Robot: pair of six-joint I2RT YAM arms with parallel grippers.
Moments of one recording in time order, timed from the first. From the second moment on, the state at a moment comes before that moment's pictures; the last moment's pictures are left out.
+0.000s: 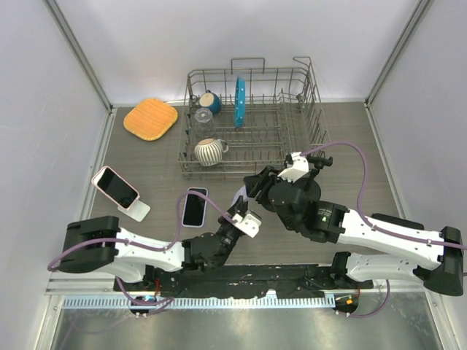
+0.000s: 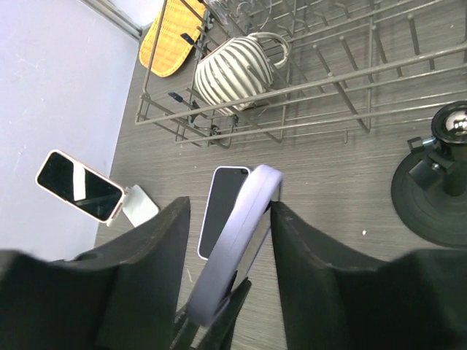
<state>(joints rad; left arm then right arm) -1.49 1.37 0.49 1.07 -0.96 0.57 1.16 1.05 0.89 -0.24 0.76 0.96</state>
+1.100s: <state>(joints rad) -0.93 0.89 0.32 0.11 -0.27 -0.68 1.16 0.84 0.83 -0.18 0.78 0.58</state>
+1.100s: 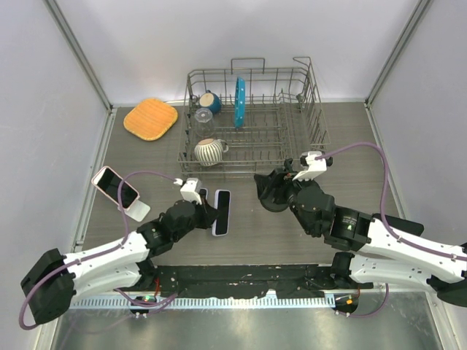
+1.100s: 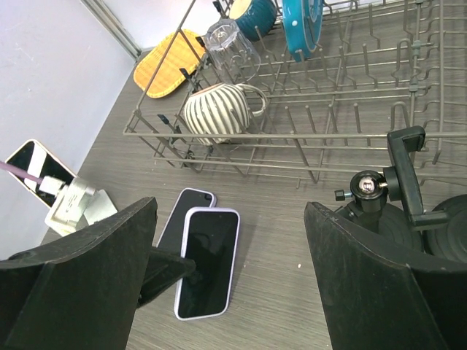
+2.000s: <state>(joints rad) -0.70 1.11 0.28 0.34 -0.09 -0.81 1.16 0.81 0.78 -0.20 0.79 0.57</state>
